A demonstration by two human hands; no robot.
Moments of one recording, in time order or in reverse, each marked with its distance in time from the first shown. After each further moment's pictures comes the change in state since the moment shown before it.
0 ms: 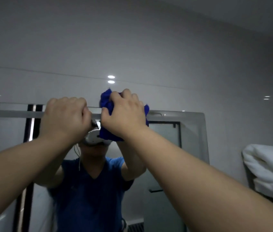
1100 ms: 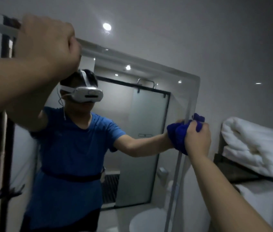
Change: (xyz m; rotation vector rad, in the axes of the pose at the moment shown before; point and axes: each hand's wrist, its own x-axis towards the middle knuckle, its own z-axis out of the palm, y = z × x) left_hand 0.000 -0.004 0.014 0.008 0.089 0.040; right_hand -0.207 0.242 -0.033 0.213 0.146 0.909
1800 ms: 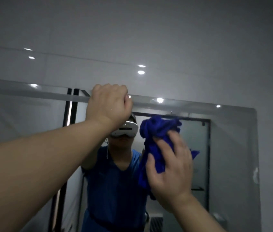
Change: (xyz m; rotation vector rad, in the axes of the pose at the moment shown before) left_hand 0.001 -0.006 0.006 -0.056 -0.075 -0.039; right_hand -0.151 -0.143 0.117 0.129 -0.025 -0.941
